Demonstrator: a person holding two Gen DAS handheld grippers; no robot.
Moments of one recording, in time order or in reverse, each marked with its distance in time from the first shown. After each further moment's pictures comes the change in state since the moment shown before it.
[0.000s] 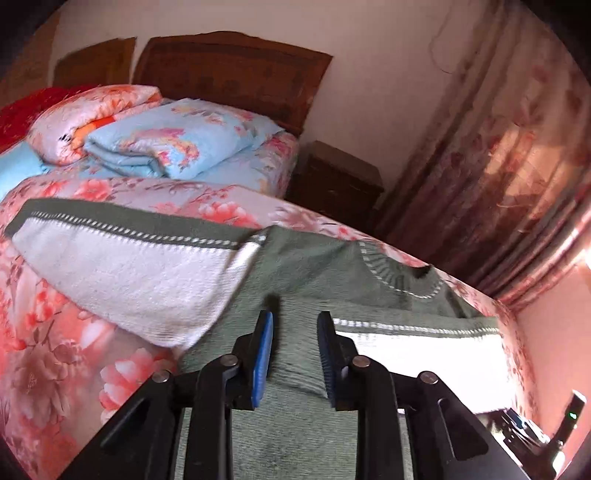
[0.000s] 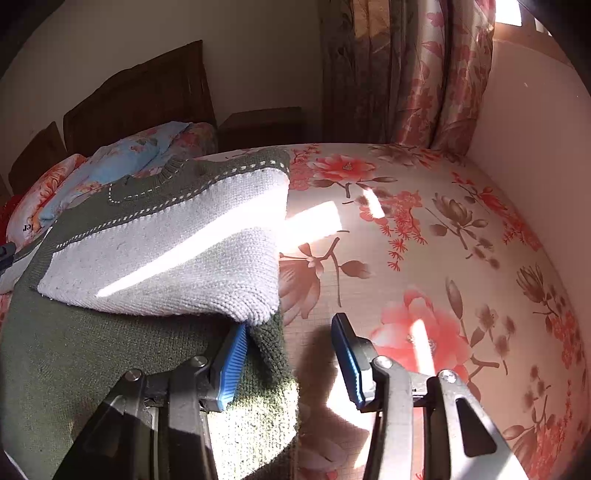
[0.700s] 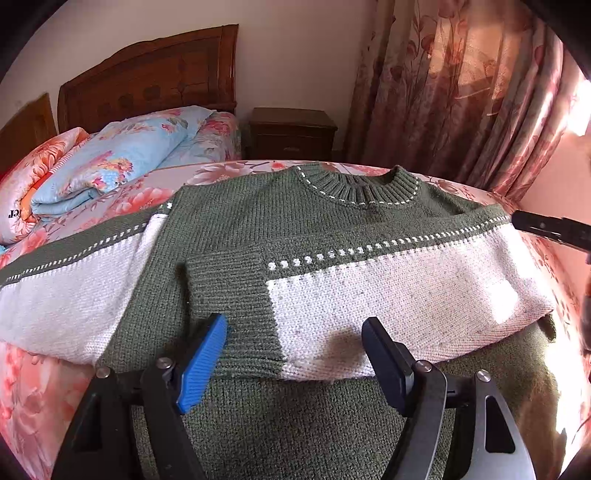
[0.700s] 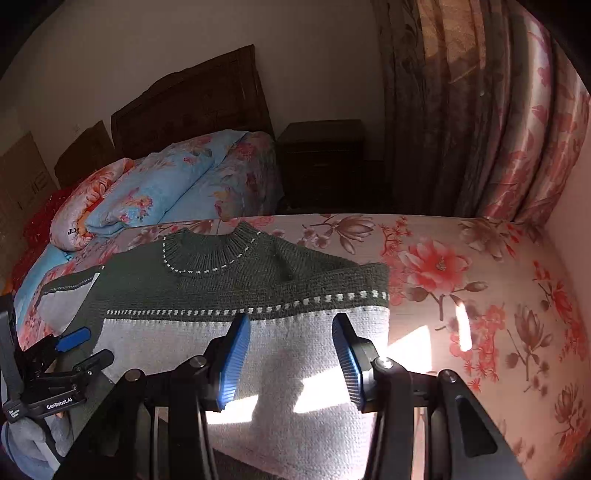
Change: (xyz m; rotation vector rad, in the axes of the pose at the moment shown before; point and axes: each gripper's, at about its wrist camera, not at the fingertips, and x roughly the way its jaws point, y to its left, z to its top) left arm 0.063 -0.034 -0.036 0.326 0.129 0.018; right arm 0.029 0.054 0.112 -0.079 0.022 0.237
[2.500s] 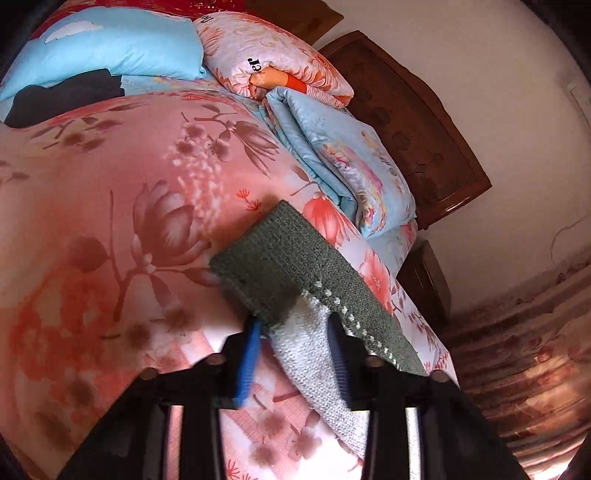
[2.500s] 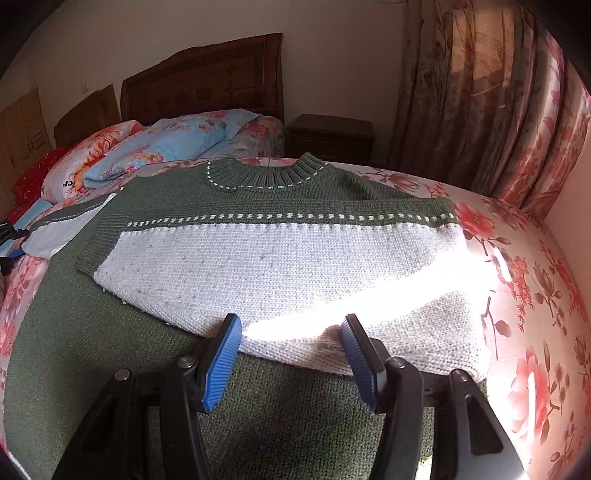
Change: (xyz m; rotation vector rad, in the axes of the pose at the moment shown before) left arm -0.066 0.429 -0.078 -1.060 -0.185 0.066; right arm 0.014 0.089 -0.093 -0.128 -0.027 -0.118
